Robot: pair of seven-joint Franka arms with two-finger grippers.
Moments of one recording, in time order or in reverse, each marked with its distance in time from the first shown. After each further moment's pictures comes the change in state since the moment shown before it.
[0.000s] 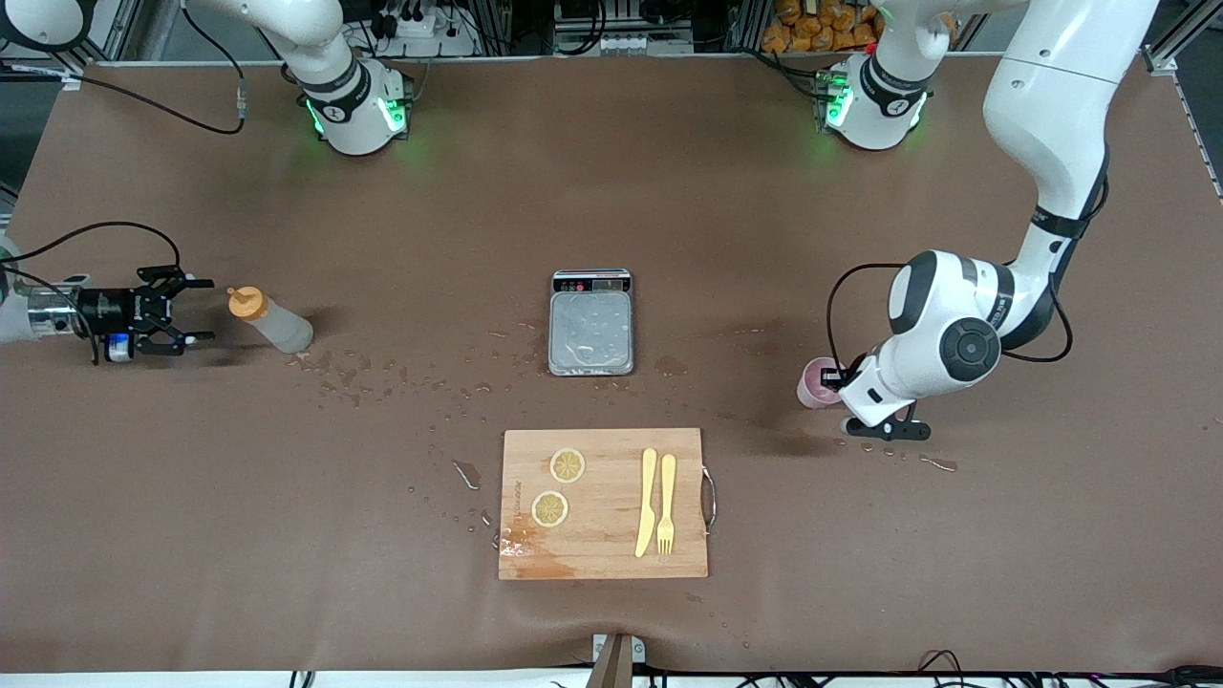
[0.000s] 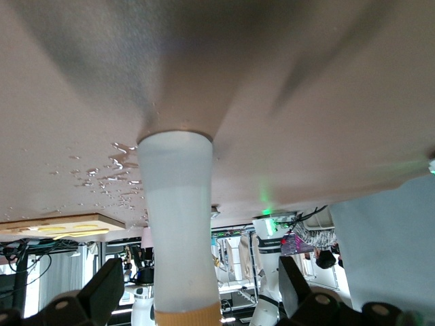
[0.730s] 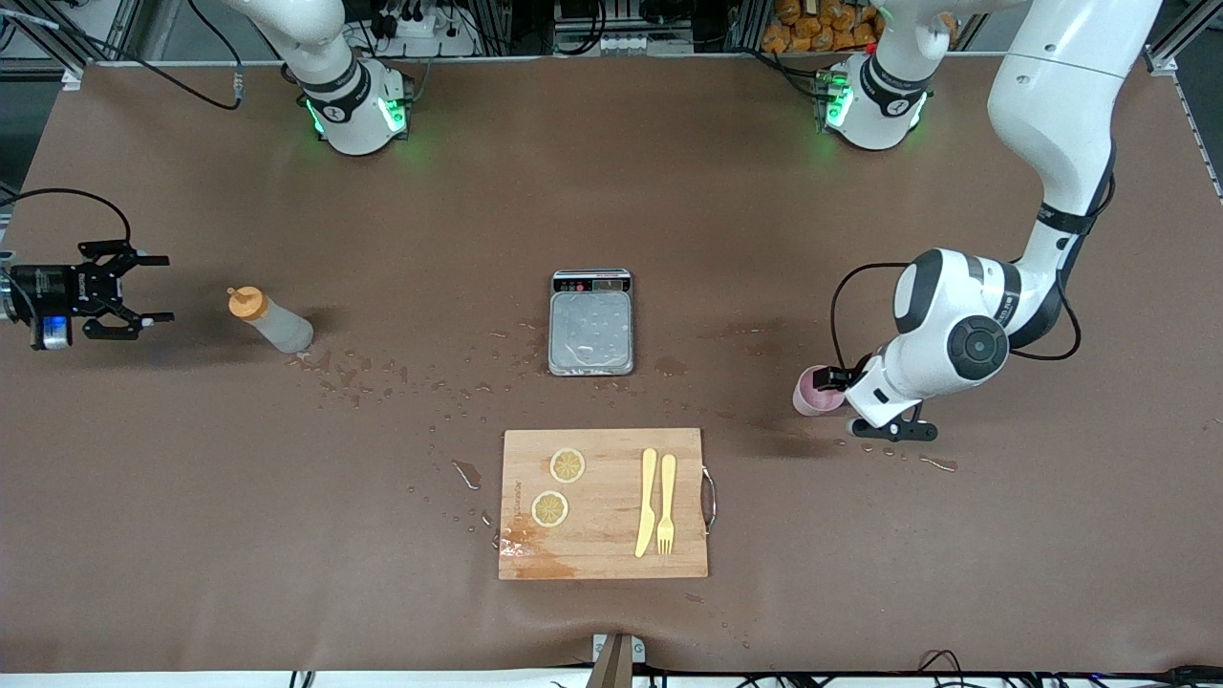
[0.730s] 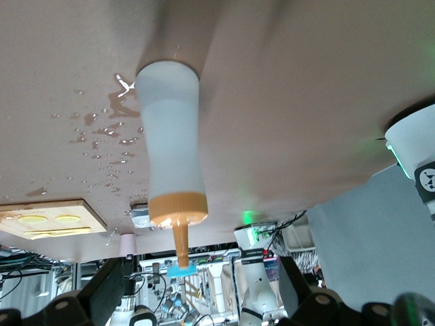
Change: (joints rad) left arm 0.003 -0.003 0.001 -0.005 0.000 -0.002 0.000; right arm 0.035 -0.176 -0.006 0.019 -0.059 -0.116 0.101
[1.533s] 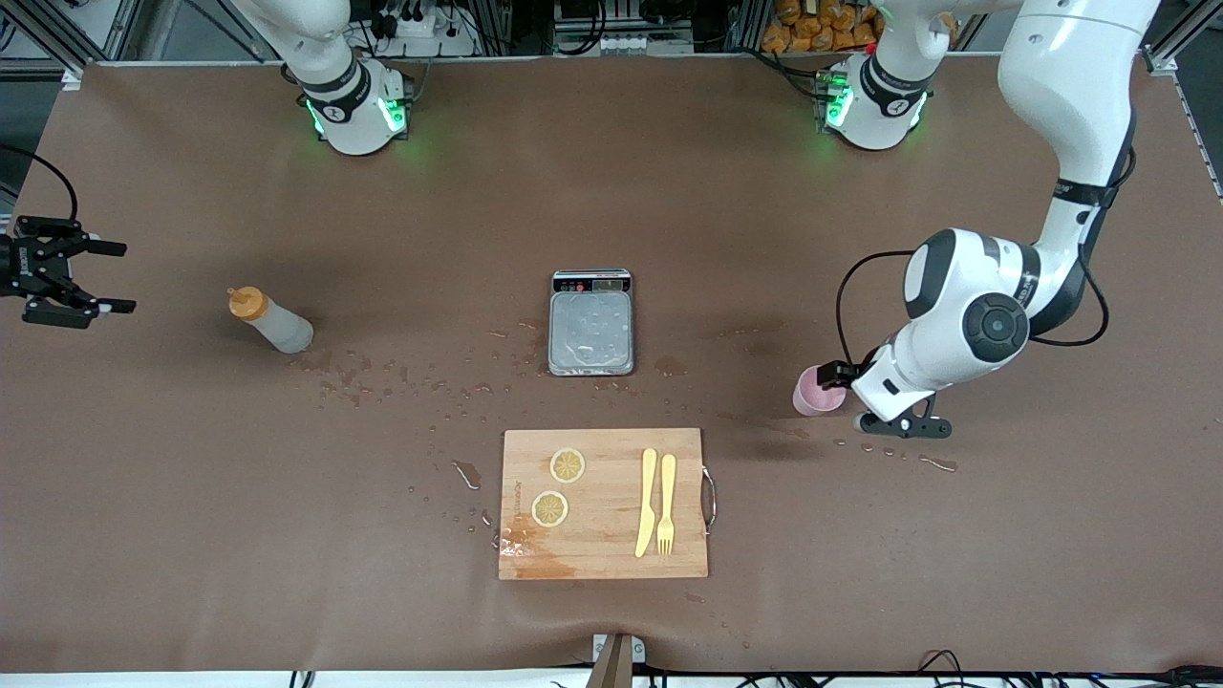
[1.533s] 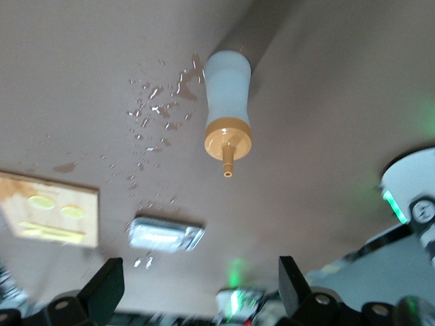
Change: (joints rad) left arm -0.006 -0.064 -0.004 0.018 0.000 -0.016 -0.001; right arm 0.120 -0.279 0.001 0.005 -0.037 0.047 -0.018
